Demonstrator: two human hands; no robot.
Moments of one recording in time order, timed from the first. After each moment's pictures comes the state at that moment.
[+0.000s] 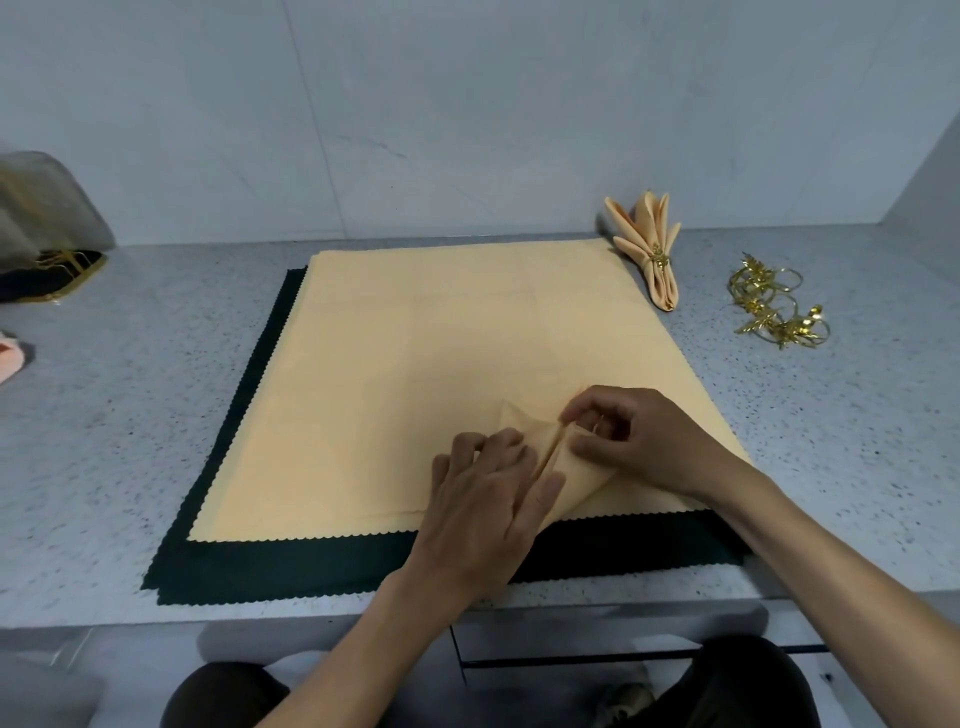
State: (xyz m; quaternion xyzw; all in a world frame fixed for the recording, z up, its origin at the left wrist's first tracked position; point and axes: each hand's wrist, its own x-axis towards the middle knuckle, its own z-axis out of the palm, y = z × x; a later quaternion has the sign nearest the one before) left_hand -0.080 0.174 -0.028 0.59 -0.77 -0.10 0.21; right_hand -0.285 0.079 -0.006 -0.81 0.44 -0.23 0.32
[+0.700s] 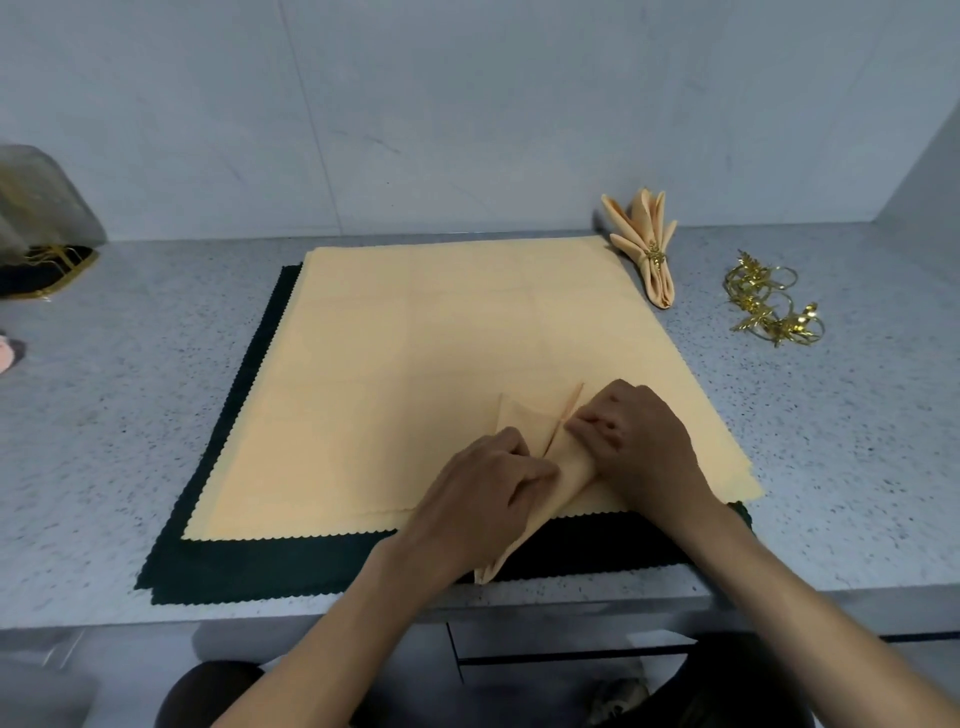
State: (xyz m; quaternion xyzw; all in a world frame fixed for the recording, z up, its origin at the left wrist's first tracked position) left_hand -0.075 0.158 -0.016 0.52 -0.81 -0.18 0.21; right_hand -0.267 0.099 -0.031 -0.79 0.53 -0.31 0.07
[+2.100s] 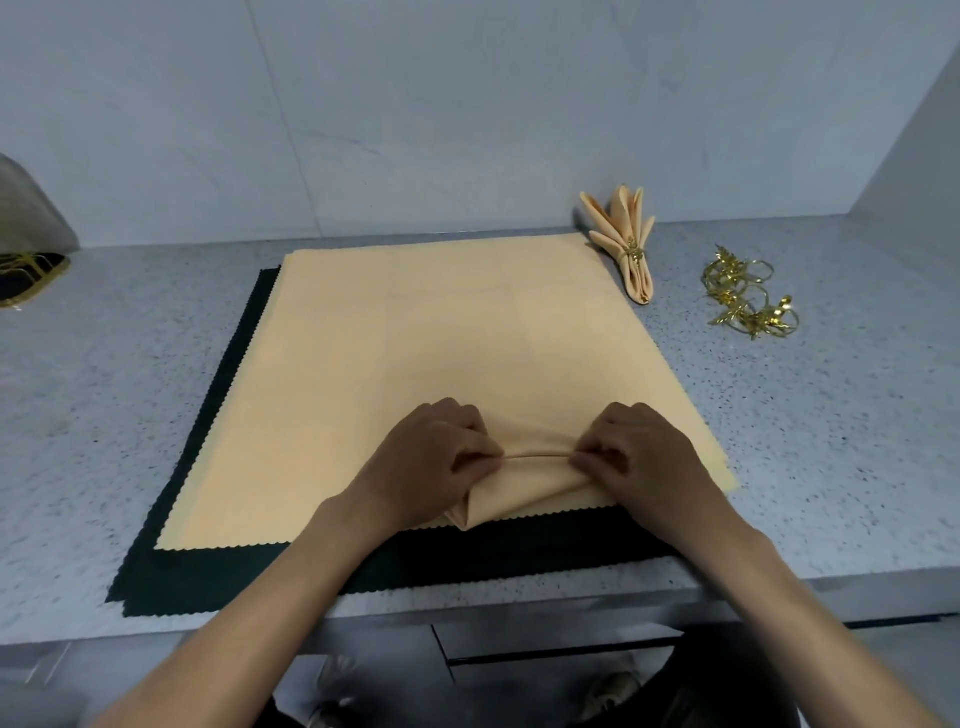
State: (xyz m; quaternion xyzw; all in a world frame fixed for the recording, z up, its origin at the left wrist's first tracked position) left_hand -0.039 0.122 -0.023 0.47 -0.85 -0.11 0.23; right_hand -0.298 0.114 -0.032 -0.82 0.51 -0.25 0.11
